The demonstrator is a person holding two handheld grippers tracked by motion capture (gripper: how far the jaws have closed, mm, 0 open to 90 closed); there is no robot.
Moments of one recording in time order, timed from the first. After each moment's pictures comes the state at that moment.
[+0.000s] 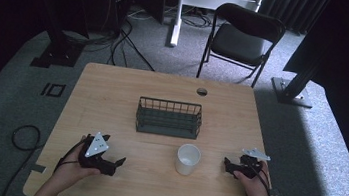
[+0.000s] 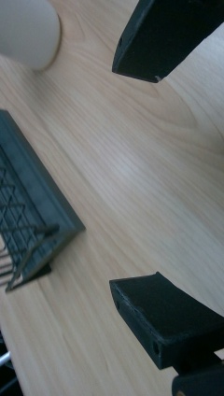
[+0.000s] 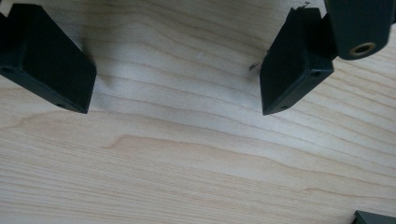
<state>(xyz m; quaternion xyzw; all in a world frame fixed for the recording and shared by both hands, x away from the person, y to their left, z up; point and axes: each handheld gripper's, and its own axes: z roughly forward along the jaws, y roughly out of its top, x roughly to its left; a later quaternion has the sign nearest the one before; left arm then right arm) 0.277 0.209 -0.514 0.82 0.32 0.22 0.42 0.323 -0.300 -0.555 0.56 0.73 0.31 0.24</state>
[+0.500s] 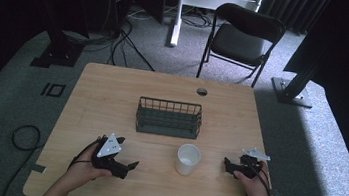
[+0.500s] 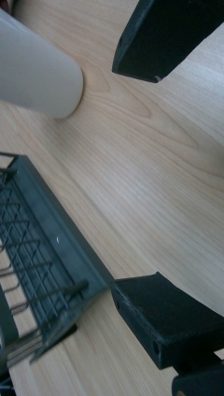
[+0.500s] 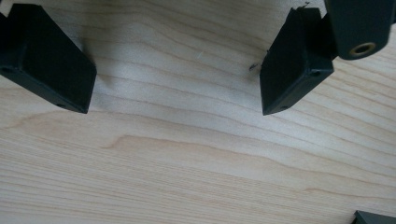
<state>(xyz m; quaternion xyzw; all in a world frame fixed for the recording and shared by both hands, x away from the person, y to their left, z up) 0.280 0.174 -0.511 0.83 0.28 0.18 0.45 0.323 -0.300 -0.555 0.56 0.73 0.31 0.24</state>
